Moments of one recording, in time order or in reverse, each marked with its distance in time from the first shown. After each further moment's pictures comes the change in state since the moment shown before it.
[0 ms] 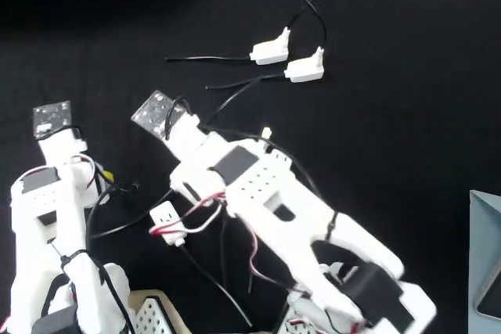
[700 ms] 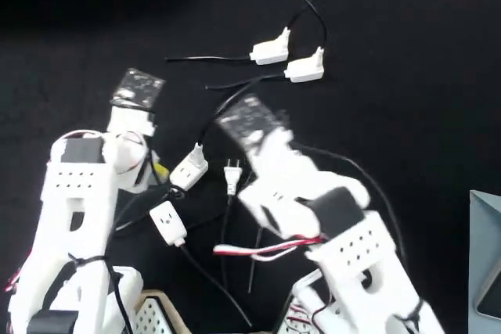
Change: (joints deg) left arm 23.7 0.6 -16.7 16.1 -13.4; right arm 17.3 -38.5 13.1 20.1 0.1
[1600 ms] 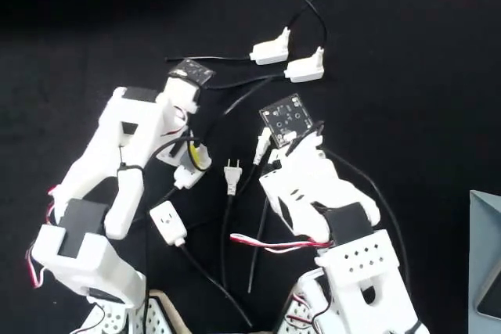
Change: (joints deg) left arm 8.8 44.7 -23.7 -3.9 -0.8; right arm 8.3 -7.6 14.7 -14.9 -0.2
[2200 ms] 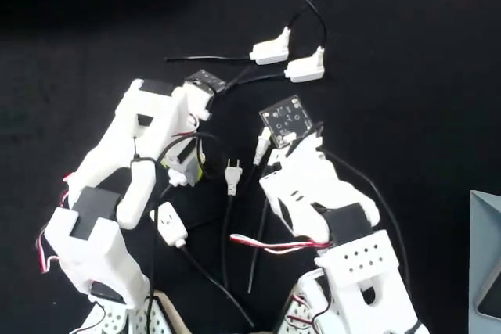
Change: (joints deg) left arm 2.2 0.5 -7.3 12.9 0.2; right arm 0.0 0.0 0.9 0.0 0.0
